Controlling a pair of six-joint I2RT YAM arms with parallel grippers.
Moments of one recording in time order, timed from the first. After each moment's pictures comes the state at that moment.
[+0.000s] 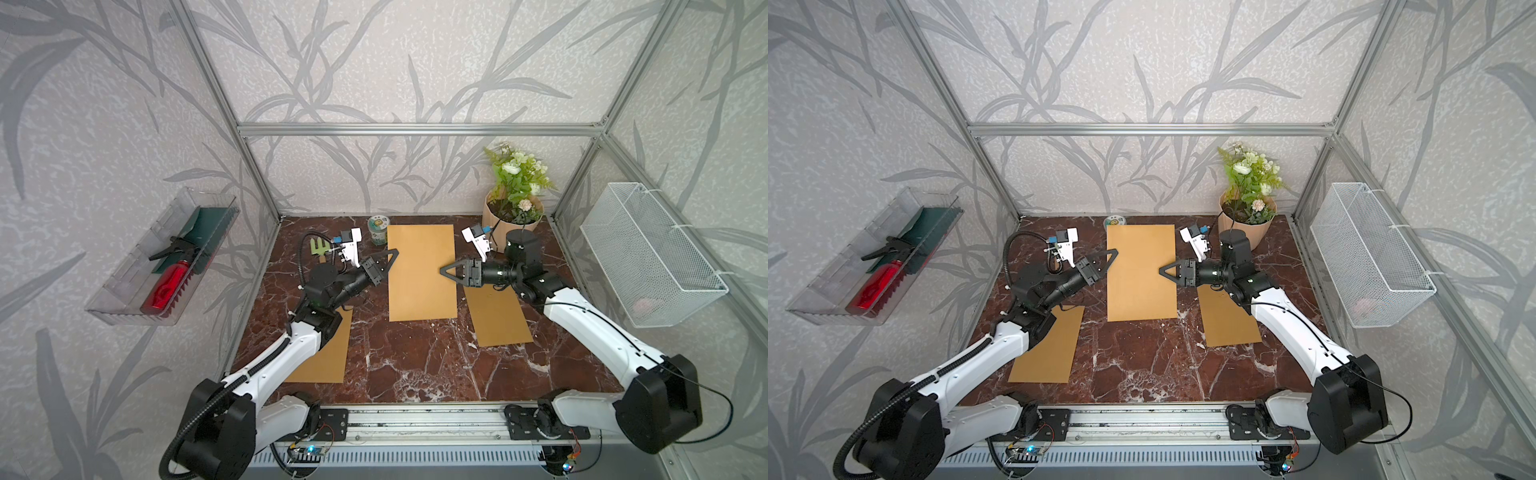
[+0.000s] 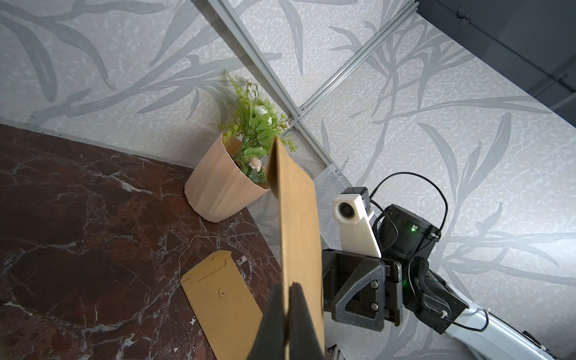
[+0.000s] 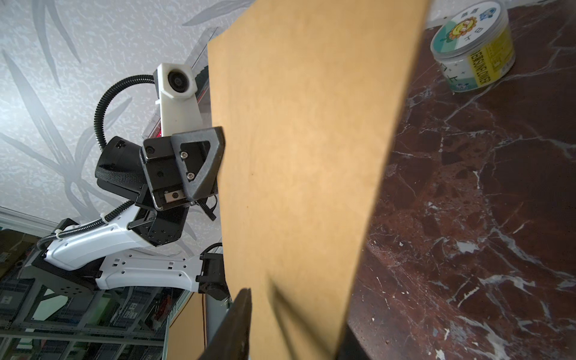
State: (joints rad) left arm -0.38 1.13 0.63 0.65 0.48 -0.91; right arm 0.38 1.30 0.98 -0.09 -0.93 0.53
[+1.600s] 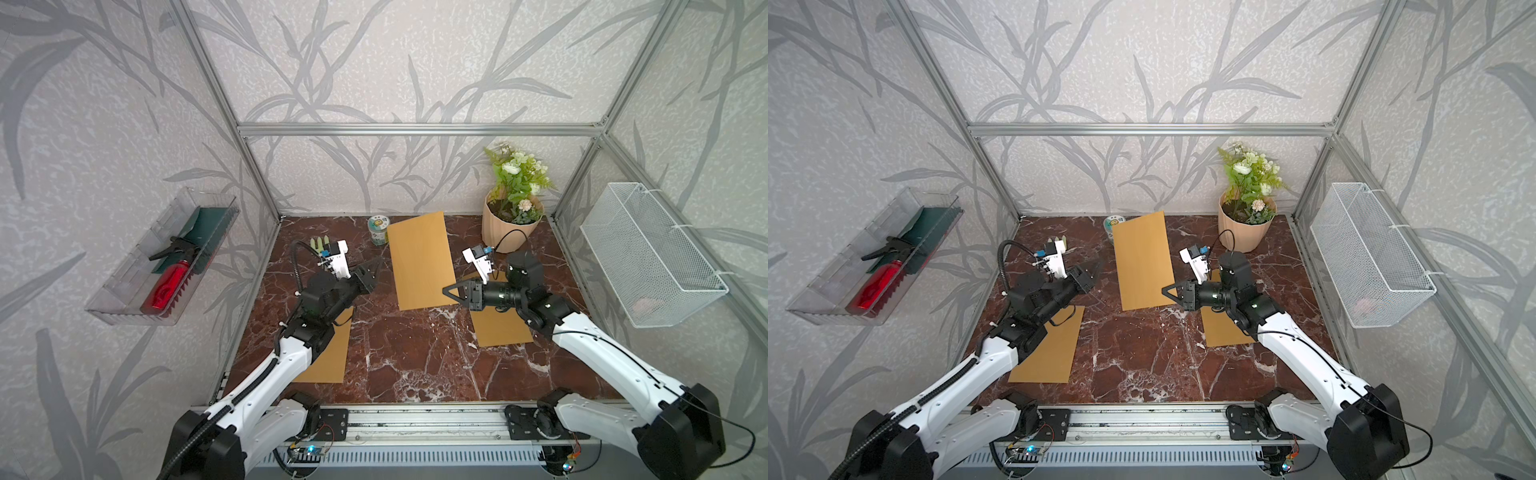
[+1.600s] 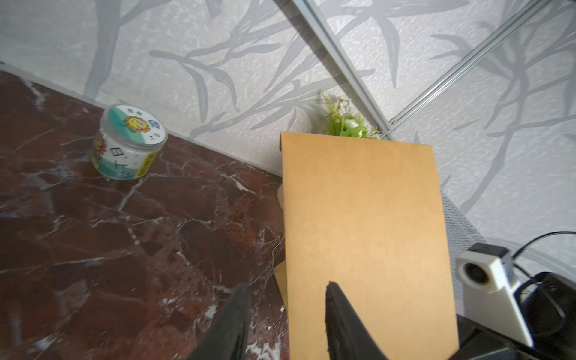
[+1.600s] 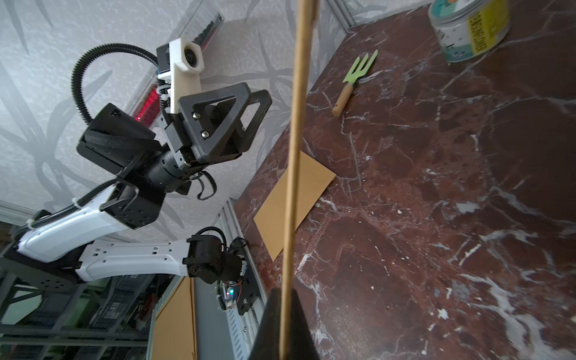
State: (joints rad) left arm -0.37 0.97 0.59 0.27 0.18 -0.71; right arm 0.46 1.12 0.85 -0.17 -0.77 0.49
